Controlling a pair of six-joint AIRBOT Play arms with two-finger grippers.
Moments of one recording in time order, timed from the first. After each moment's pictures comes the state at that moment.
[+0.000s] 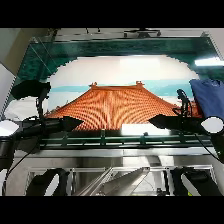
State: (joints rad) left arm 0.08 -0.71 0.67 0.61 -1.31 -1.13; right arm 0.08 -0.74 0.58 -0.75 1.02 1.39
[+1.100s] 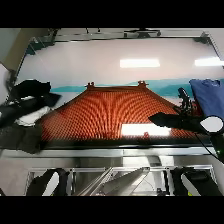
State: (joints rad) left arm 0.32 -0.87 0.94 0.86 -1.00 -1.13; right arm 0.08 -0.75 0.58 -0.72 0.98 1.39
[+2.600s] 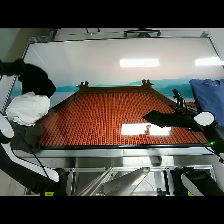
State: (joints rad) left arm 0.44 -1.82 2.04 0.83 -1.21 -1.17; right arm 0.08 -0.88 0.58 -0.64 0.97 1.35
